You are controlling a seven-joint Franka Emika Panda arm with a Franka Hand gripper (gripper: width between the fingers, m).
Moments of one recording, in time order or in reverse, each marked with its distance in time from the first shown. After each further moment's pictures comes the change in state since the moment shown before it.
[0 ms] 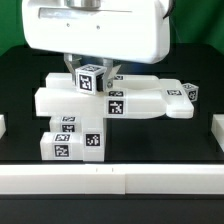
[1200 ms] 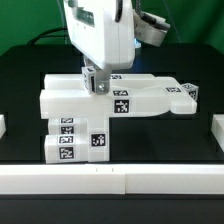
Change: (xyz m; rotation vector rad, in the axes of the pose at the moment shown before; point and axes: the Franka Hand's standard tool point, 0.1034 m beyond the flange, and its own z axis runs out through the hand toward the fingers) arm -0.003 -0.007 0.000 0.020 -0.018 0.746
